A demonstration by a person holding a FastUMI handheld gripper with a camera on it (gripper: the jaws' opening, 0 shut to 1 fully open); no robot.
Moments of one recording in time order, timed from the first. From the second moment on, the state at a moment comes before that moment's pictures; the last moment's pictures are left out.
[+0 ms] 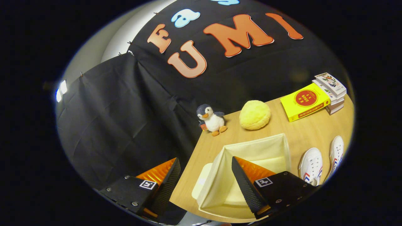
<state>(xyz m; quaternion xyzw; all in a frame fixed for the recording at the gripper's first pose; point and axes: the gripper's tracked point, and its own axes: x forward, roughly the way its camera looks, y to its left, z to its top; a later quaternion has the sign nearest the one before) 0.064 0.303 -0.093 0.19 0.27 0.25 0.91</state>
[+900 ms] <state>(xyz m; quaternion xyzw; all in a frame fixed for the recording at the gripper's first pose) 0.056 0.067 -0.192 0.03 0.28 0.05 0.96</state>
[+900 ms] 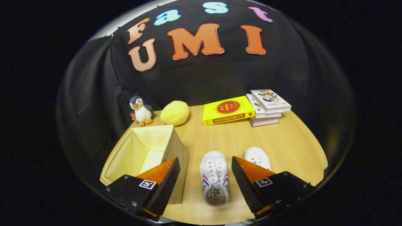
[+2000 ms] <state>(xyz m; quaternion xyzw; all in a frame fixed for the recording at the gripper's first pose) 0.070 0.047 -0.344 -0.03 0.54 0.14 0.83</state>
